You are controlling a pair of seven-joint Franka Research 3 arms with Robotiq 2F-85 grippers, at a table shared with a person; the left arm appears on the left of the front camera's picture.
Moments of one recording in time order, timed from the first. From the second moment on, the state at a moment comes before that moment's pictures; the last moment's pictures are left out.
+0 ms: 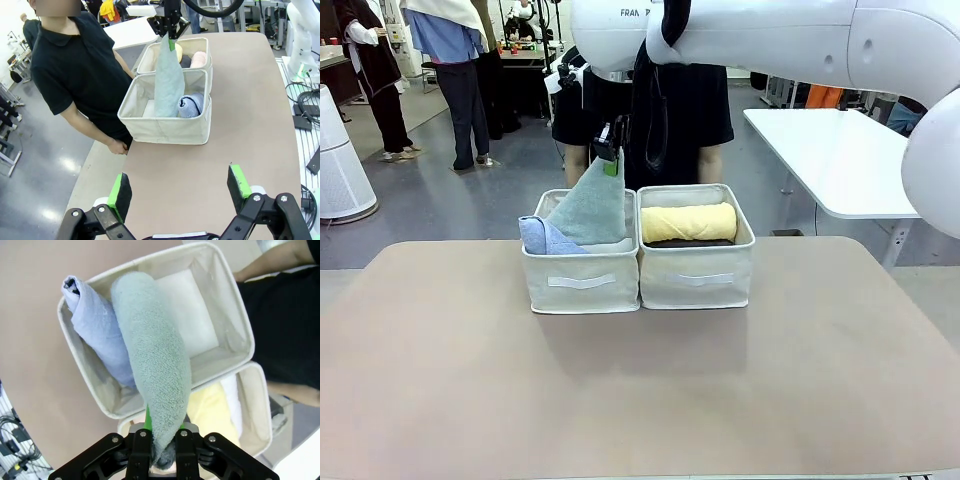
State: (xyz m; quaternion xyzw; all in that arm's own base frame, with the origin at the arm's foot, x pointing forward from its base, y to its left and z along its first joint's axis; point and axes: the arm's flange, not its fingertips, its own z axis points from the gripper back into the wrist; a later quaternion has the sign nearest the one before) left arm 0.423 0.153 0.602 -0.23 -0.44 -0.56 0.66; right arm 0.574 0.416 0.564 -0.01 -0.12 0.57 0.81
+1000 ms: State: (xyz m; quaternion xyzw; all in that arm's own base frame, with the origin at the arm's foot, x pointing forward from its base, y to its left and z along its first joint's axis) left arm 0.423 0.153 0.602 -0.23 -0.44 -0.56 0.66; right arm 0.596 0.425 0.489 0.02 -0.08 0.61 0.79
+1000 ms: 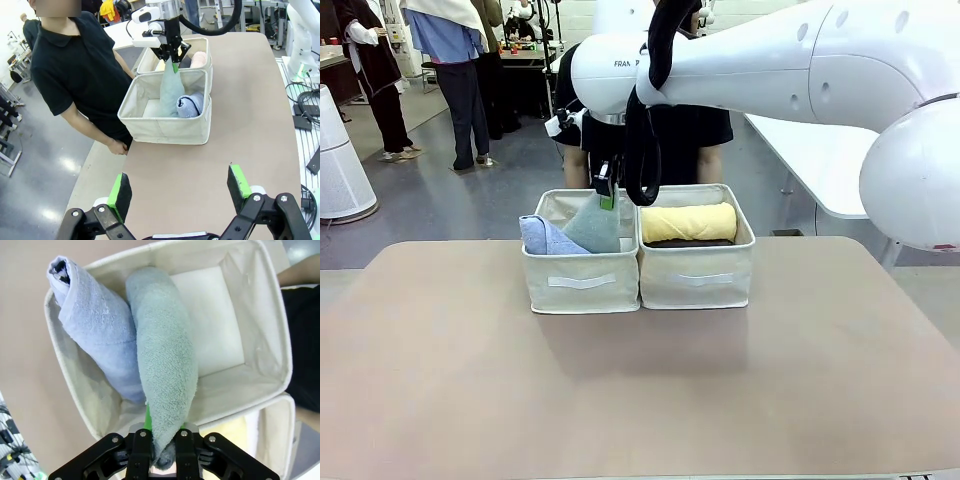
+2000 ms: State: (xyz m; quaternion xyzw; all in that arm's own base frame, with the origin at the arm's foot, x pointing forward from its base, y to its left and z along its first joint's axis) left arm 0.423 0.153 0.602 -0.23 -0.44 -0.56 0.66; right arm 0.599 0.420 0.462 0.04 -0.04 0.60 0.79
